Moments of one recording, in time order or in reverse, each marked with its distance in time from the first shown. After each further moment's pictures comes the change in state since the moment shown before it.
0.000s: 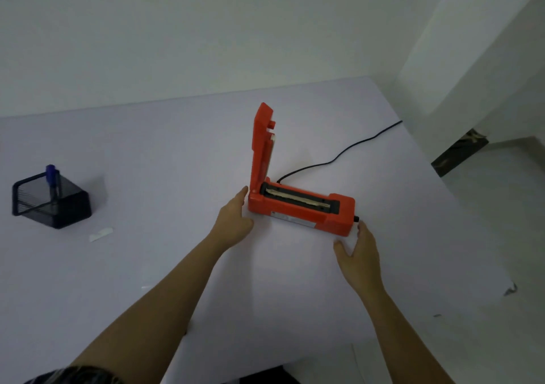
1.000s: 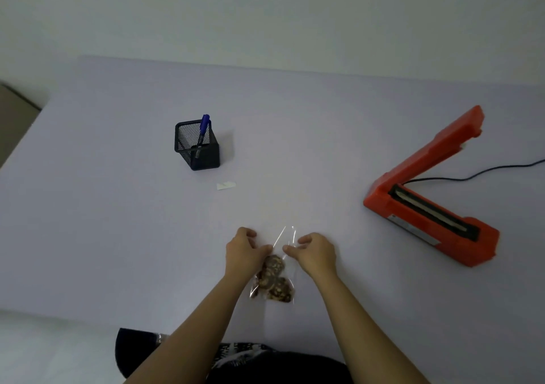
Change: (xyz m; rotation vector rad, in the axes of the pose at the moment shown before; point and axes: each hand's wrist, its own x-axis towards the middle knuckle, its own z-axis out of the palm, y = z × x) left_hand -0.116 -0.160 -0.079 -0.178 0.422 -0.526; right_hand -0.103 -0.117 0.220 -0.197 -0.571 0.114
